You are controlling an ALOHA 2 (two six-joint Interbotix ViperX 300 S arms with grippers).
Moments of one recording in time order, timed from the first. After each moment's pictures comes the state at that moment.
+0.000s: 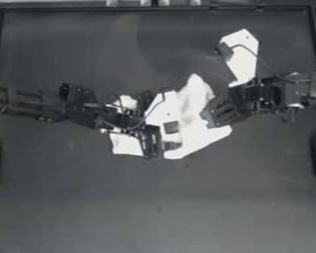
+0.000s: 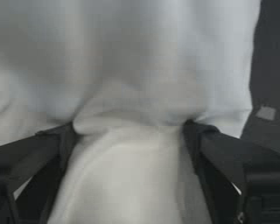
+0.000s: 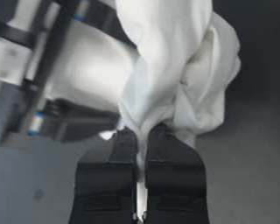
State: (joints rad) left arm 0.20 0.35 0.42 0.48 -0.03 -0.44; right arm -0.19 -0.23 0.66 -0.16 0.57 1.02
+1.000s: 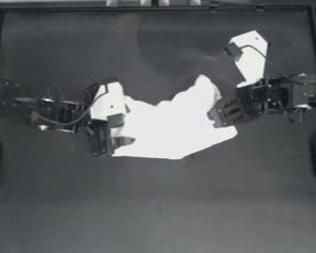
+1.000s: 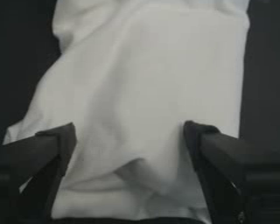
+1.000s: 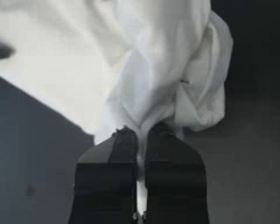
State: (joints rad) left arm 0.24 0.00 0.77 0.47 0.01 -0.44; right arm -0.19 -0.26 0.70 -0.16 0.58 1.06
